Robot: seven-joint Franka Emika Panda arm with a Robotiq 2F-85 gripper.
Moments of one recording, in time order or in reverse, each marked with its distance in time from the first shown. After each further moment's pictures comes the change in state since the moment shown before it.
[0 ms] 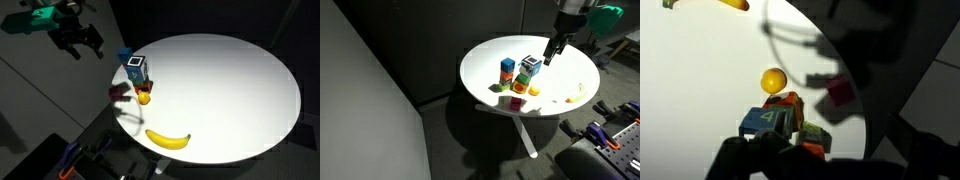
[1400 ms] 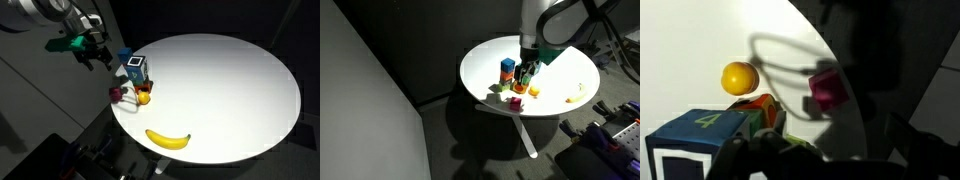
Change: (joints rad) arm 0.081 0.445 0.004 0.256 -0.134 0.076 0.212
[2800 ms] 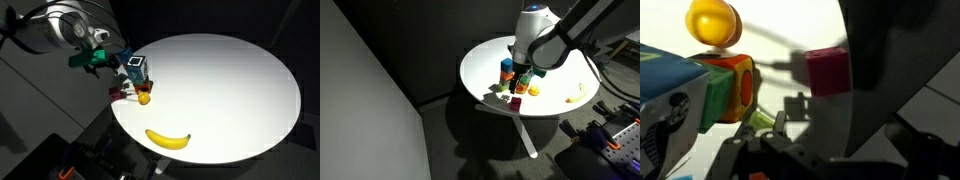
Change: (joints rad) arm 0.021 0.200 -0.020 0.060 -0.042 0.227 -0.273
